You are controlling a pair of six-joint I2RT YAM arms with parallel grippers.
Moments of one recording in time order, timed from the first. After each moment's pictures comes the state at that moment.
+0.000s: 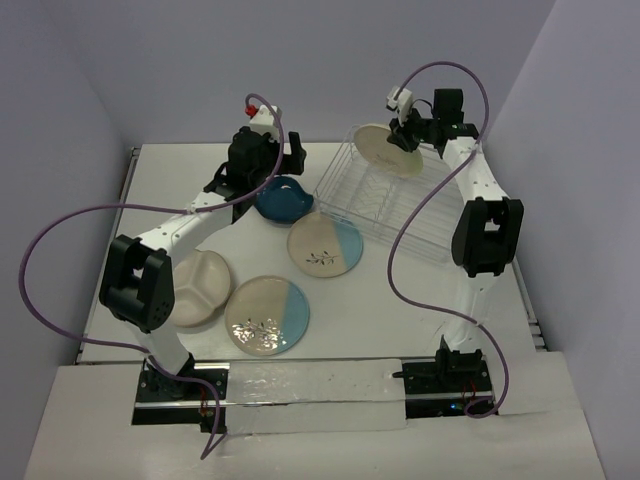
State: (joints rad) left arm -0.50 1.74 1.37 0.19 -0.09 -0.20; right arm 0.01 2.08 1.96 -0.46 -0.69 -0.77
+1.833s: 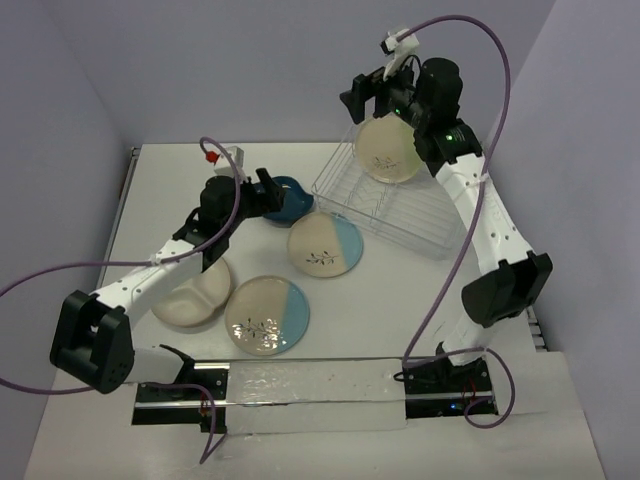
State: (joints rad) left arm -0.50 1.35 0.92 0.16 -0.13 -0.51; right arm 0.29 1.68 1.90 -0.21 -0.33 -0.10
